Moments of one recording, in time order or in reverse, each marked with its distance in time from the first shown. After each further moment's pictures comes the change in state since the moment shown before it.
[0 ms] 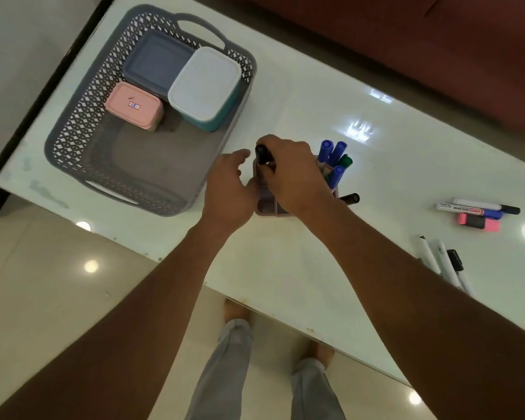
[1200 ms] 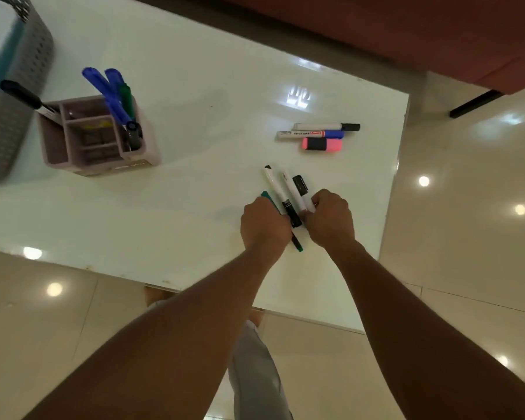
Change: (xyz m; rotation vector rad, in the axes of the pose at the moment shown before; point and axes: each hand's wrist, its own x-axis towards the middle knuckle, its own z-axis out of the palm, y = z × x) left_hand -0.170 0.116 0.309 0.236 -0.270 -0.291; right_hand -0.238 0.321 -0.016 0.138 0.110 0.689
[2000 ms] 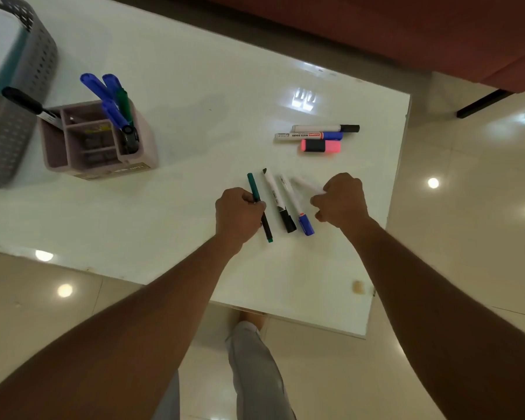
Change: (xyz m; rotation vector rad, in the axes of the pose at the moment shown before) left_hand 0.033 -0.025 -0.026 -0.428 -0.035 -0.037; right_hand 0.039 0.001 -0.030 -0.046 -0.082 0.092
